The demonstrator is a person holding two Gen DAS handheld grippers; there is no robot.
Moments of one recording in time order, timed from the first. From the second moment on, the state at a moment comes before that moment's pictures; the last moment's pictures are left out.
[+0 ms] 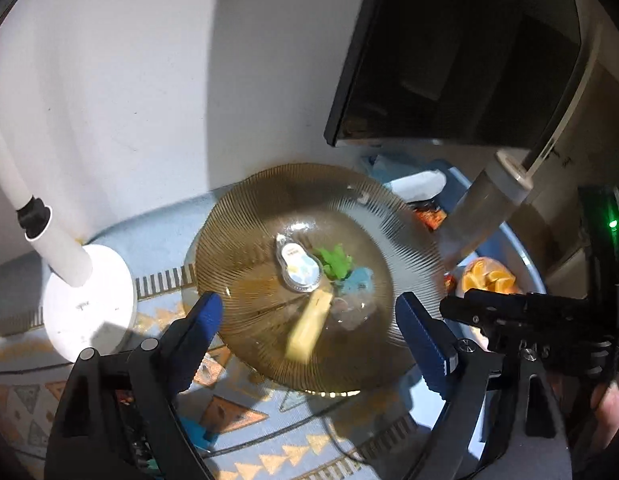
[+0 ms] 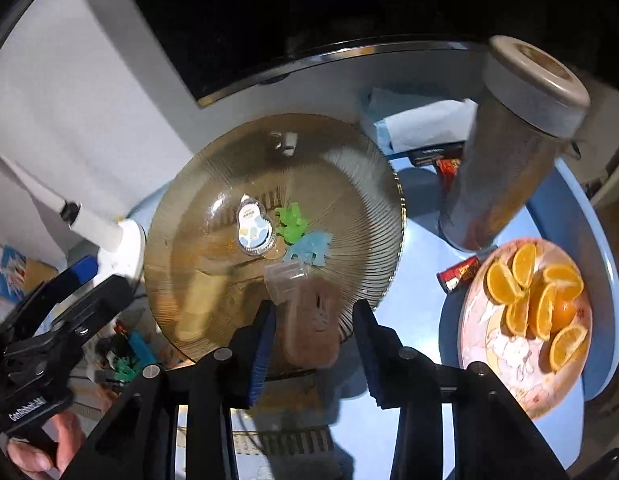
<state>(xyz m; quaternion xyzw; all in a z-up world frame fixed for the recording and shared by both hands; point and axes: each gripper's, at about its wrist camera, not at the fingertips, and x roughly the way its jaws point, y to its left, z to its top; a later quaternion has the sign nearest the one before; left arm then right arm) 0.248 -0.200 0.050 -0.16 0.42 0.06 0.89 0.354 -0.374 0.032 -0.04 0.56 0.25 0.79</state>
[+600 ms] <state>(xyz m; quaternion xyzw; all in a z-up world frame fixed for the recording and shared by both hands) 0.053 -0.082 0.050 -0.25 0.41 0.21 0.85 0.257 -0.321 0.044 -0.05 0.55 0.32 0.77</state>
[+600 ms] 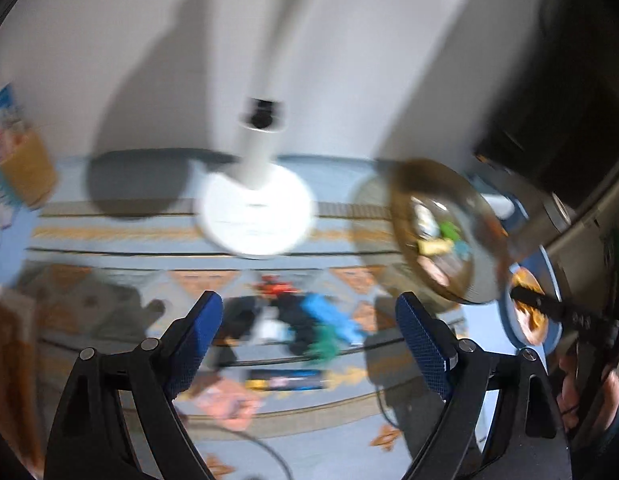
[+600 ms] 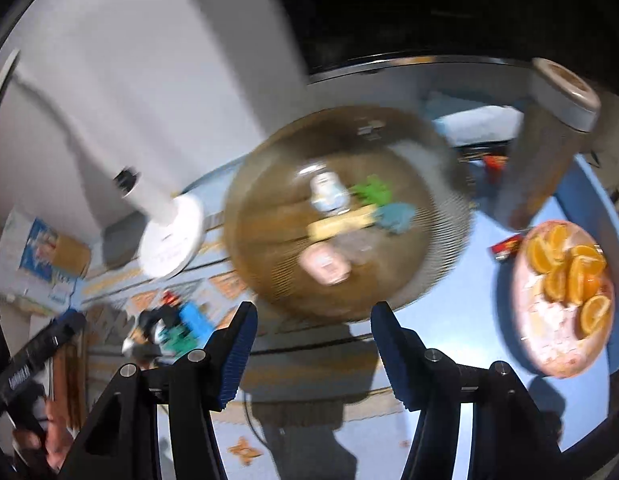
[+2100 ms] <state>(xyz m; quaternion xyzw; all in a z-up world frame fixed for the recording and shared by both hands) -0.027 -0.062 -0.090 -0.29 0.53 0.23 0.77 0.110 -0.135 -0.072 -0.36 0.47 0.56 0.58</state>
